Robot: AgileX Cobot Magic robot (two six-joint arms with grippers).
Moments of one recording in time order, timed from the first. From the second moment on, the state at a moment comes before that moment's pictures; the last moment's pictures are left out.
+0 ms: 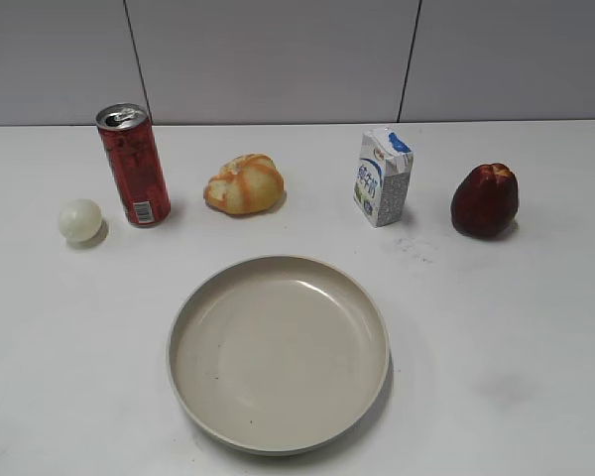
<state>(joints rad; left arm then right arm) 0.05 -0.01 -0.50 0.00 1.04 0.05 0.15 -0.01 -0.49 0.00 1.05 0.02</state>
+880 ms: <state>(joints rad) 0.05 0.44 -0.67 -0.08 0.81 0.05 0.15 -0.01 -0.49 0.00 1.05 0.02</state>
